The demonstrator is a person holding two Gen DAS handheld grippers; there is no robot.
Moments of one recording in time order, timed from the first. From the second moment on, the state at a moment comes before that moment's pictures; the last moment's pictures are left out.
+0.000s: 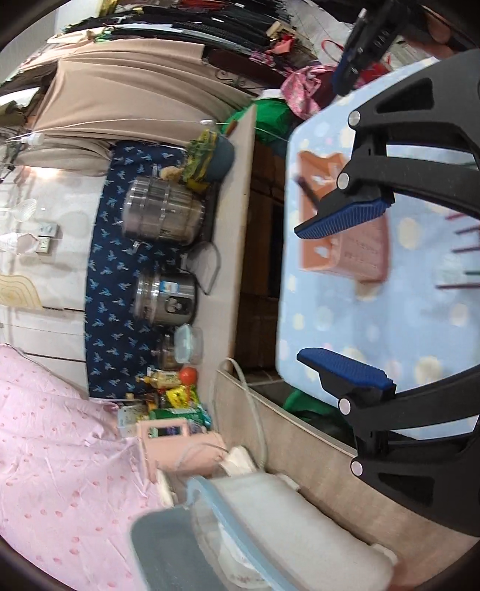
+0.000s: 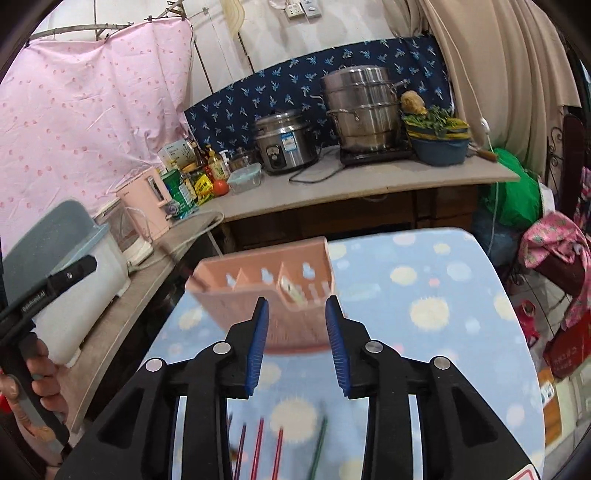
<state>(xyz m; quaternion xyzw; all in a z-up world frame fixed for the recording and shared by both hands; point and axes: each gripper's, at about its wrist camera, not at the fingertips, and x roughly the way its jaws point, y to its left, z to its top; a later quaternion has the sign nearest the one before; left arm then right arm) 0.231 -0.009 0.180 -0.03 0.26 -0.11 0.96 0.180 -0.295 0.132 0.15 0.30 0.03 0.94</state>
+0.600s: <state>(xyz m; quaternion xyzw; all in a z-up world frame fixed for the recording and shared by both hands) 0.087 0.032 0.033 0.00 0.39 -0.08 0.92 0.008 -0.235 0.008 0.10 0.42 -0.01 0.90</state>
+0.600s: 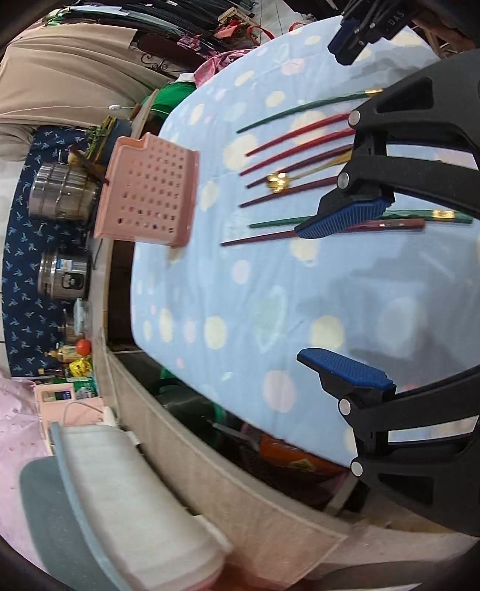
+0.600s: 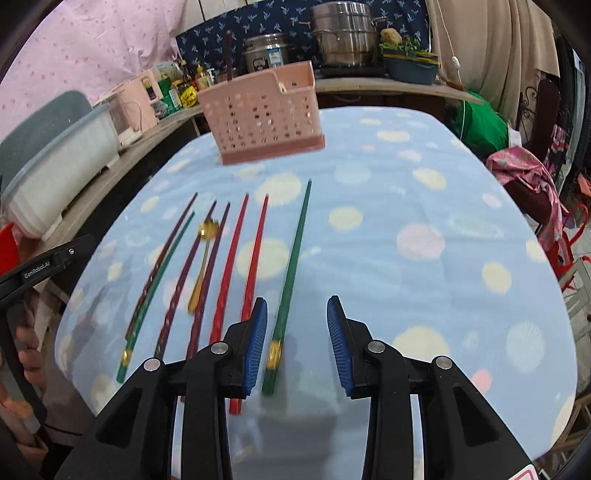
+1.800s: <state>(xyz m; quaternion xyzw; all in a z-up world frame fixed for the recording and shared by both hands) 0.064 -0.002 -0.029 0.02 0.44 -0.09 0.89 0.002 -0.214 -0.027 0.08 0.41 -0.03 0.91</state>
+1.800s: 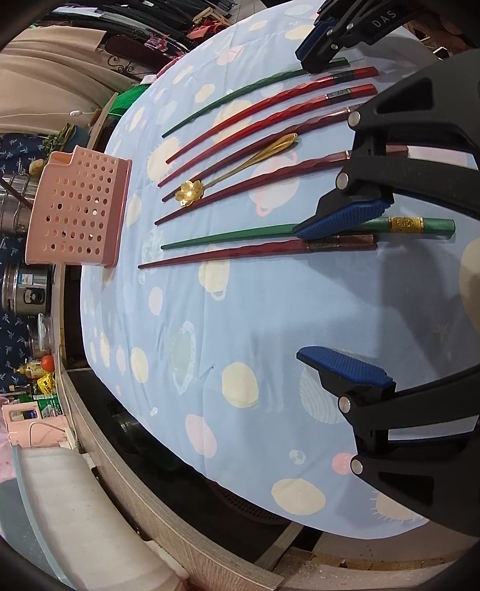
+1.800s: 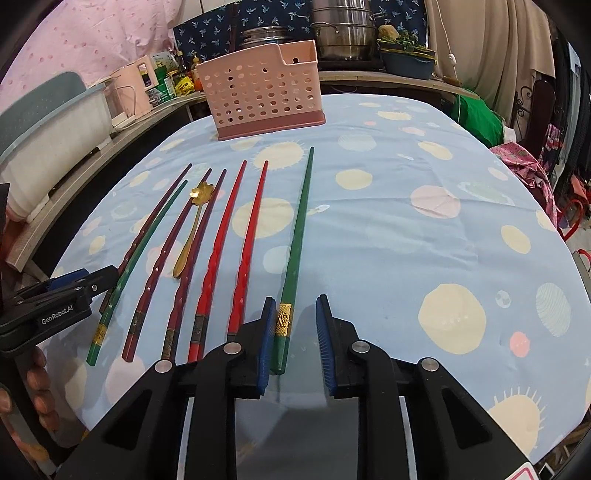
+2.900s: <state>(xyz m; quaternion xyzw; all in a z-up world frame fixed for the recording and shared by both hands) 0.054 0.022 0.014 -0.01 0.43 -0.11 0.90 -0.010 -0.222 0.022 0.08 0.37 -0.02 0.93</state>
